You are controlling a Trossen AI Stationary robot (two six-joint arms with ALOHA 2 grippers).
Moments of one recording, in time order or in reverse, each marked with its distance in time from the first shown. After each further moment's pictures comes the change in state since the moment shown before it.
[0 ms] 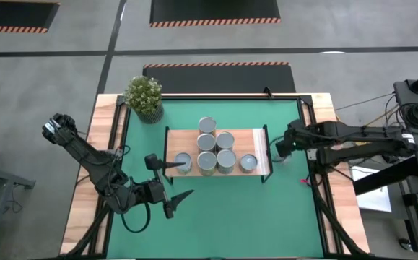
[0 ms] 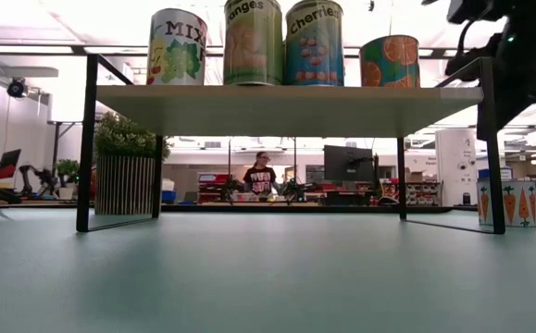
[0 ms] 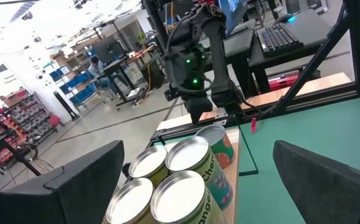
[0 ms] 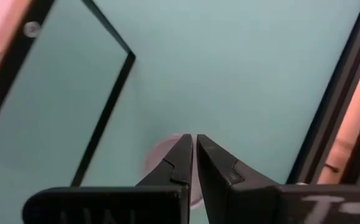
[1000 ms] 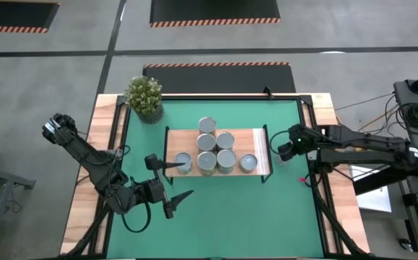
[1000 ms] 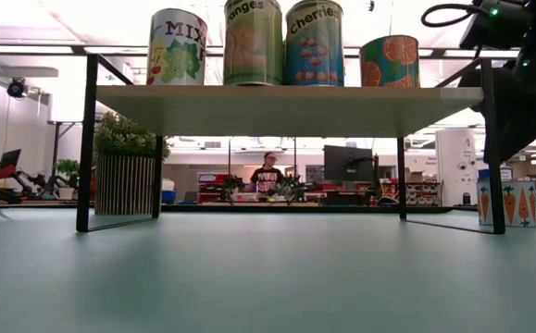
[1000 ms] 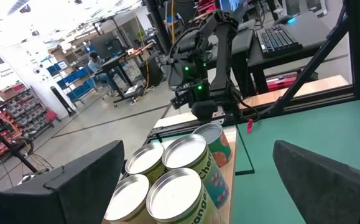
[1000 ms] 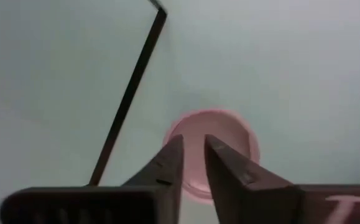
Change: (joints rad) left arm -0.002 0.000 0.000 -0.015 0.000 -0.044; right arm -0.160 -0.181 -0.220 0.201 -0.281 -0.123
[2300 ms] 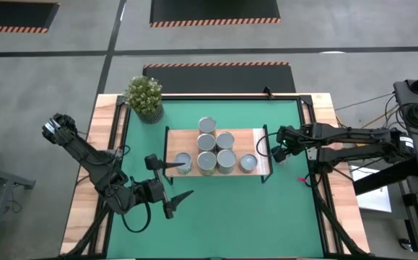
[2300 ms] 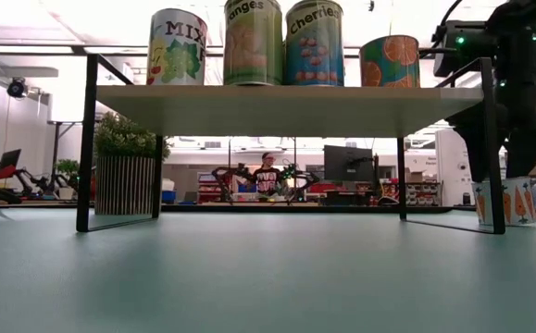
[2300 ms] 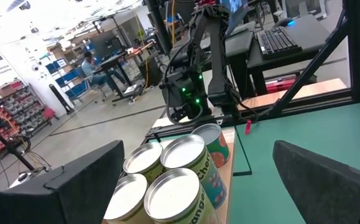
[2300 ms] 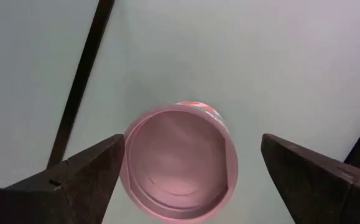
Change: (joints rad) left arm 0.000 0.000 0.000 0.001 0.000 -0.018; right arm 0.000 0.320 0.037 -0.015 0.051 0.010
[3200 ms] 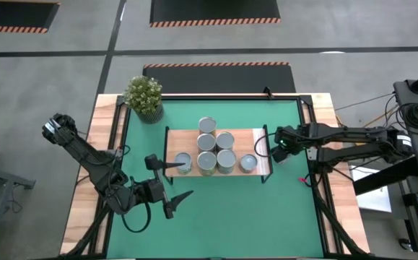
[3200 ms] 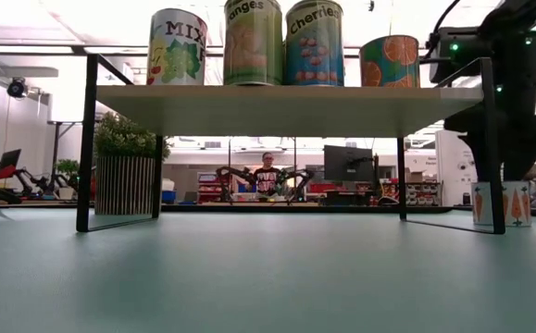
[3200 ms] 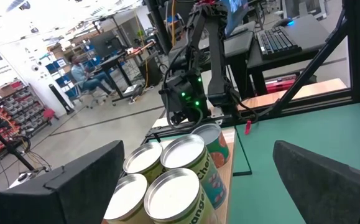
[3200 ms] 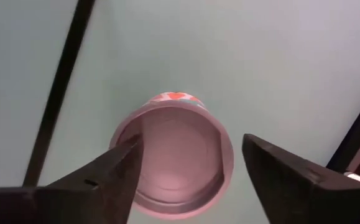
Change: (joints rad) left arm 0.000 0.000 0.000 0.000 0.000 0.000; right arm 0.000 0.000 0.014 -0.003 0.008 -0.009
